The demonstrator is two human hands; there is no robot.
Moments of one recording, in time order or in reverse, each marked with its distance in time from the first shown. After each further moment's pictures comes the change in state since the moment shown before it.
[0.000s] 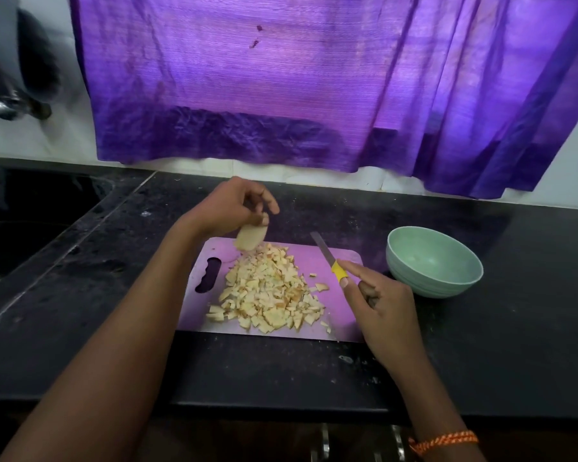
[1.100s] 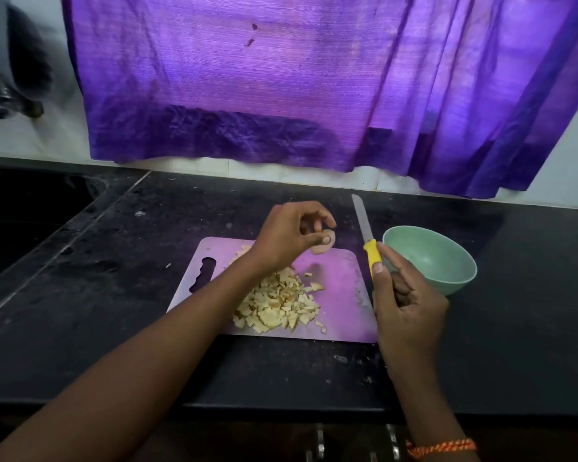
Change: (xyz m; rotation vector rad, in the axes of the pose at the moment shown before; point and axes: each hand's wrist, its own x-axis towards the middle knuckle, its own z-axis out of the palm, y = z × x) left_hand 0.007 0.036 0.108 -0.128 0.181 0.241; right_hand -0.007 -0.016 -0.007 0.183 0.418 -0.013
